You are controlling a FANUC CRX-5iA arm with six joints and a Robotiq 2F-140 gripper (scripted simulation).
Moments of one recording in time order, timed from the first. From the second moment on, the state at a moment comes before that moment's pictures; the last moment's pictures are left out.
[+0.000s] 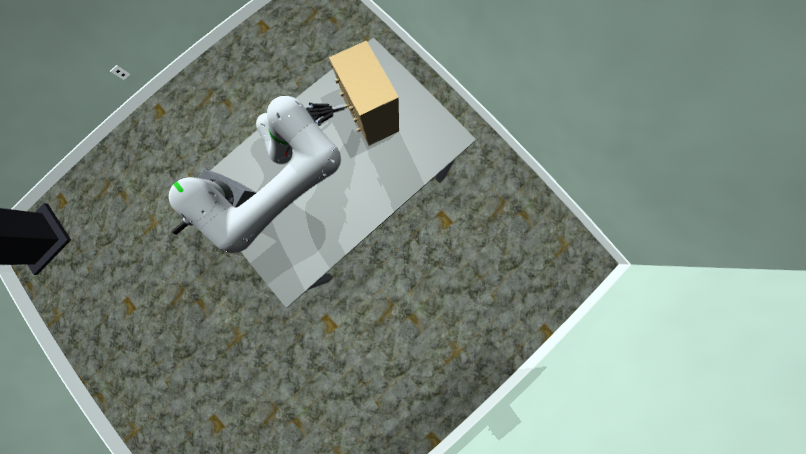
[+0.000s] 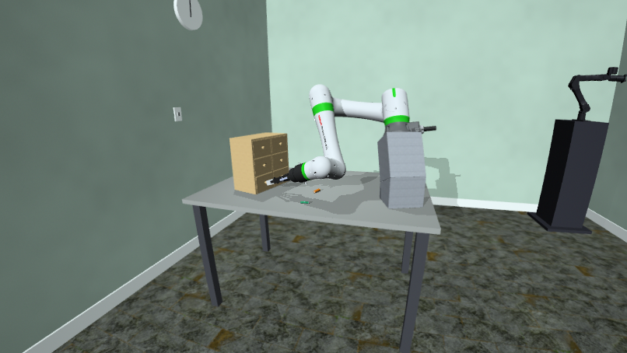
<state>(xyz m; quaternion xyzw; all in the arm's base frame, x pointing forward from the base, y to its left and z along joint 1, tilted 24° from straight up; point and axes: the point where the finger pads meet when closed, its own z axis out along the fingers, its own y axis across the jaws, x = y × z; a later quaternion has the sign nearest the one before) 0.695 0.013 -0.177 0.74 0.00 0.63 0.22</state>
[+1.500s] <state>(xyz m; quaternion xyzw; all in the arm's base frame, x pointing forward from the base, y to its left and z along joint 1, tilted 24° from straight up) 0.694 0.013 -0.177 0.74 0.00 0.63 0.22</state>
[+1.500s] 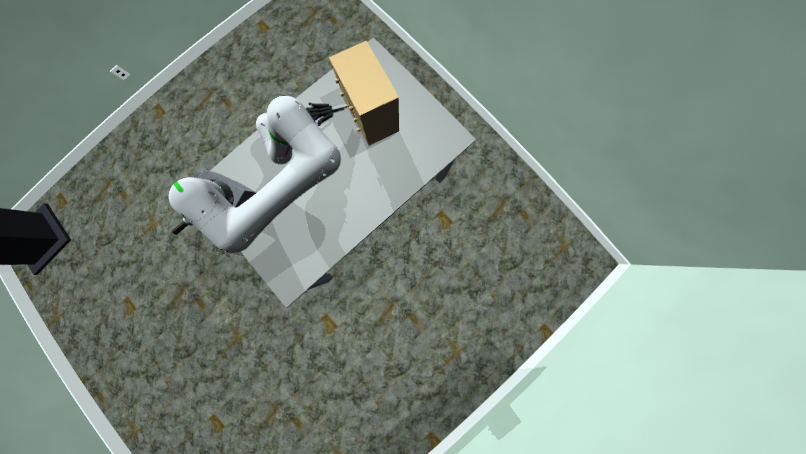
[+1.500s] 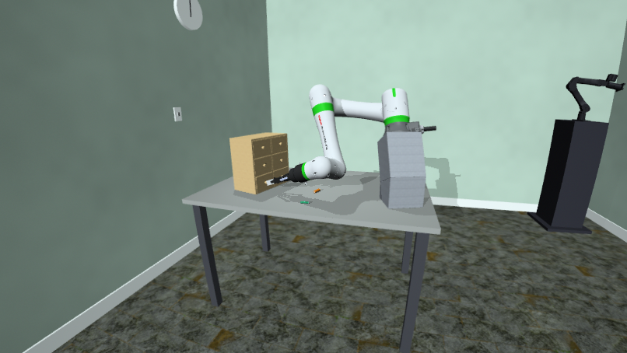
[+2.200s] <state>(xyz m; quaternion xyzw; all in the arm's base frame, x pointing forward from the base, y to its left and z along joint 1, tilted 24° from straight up) 0.645 0.025 -0.186 0.74 0.00 0.63 0.22</state>
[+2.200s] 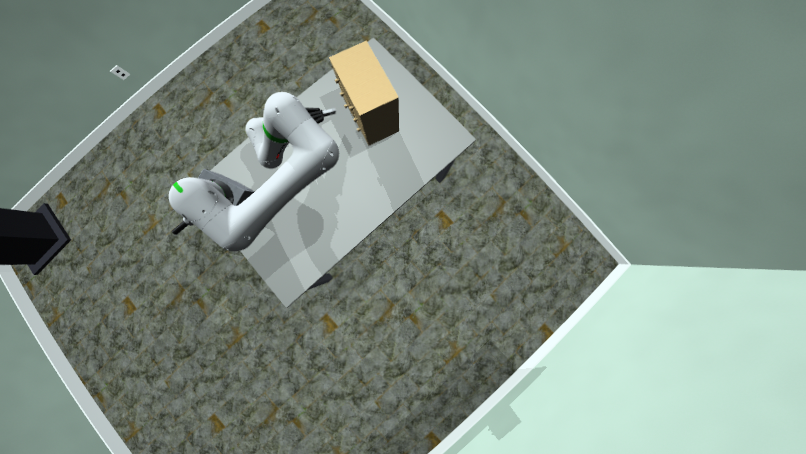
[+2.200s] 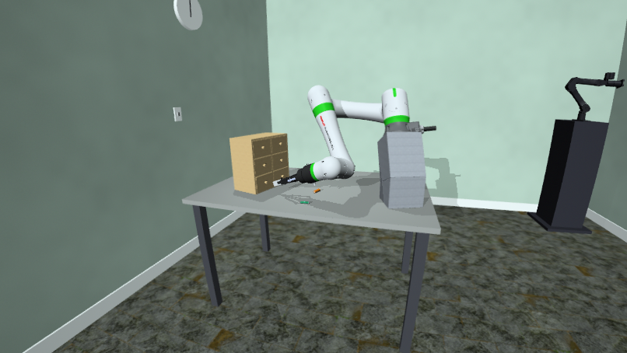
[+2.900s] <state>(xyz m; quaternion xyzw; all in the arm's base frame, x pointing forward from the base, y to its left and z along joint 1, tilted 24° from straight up) 0.586 0.072 -0.108 0.74 0.00 0.63 0.22</state>
